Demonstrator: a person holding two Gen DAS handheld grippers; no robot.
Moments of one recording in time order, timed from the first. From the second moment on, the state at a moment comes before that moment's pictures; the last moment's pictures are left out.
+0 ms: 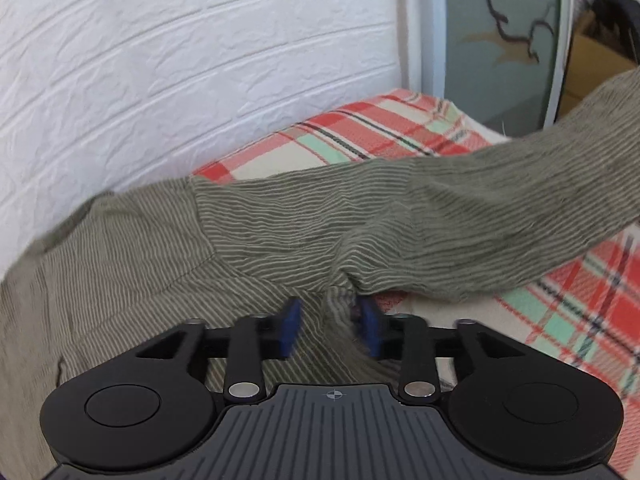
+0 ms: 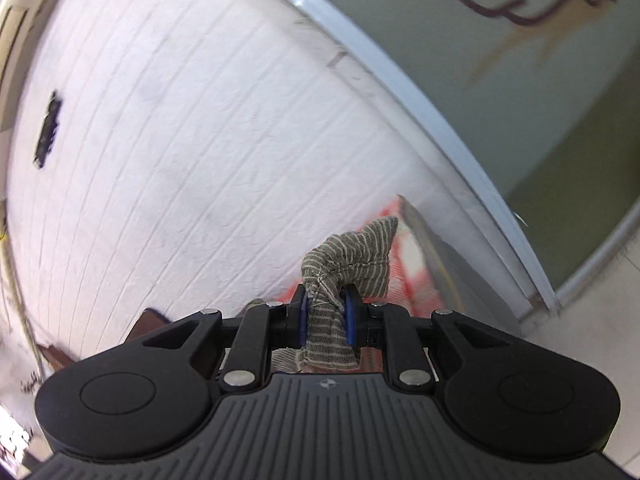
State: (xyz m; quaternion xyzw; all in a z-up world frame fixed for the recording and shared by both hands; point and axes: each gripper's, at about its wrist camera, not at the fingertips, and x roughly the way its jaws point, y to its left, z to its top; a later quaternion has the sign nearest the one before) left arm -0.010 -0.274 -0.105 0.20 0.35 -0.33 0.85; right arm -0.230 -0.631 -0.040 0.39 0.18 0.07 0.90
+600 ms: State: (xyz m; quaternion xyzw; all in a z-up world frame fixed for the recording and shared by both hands) left arm 0.029 -0.218 -0.075 0.09 0.41 -0.34 0.84; right arm -0.156 -0.552 0.058 0.27 0.16 0.17 0.93
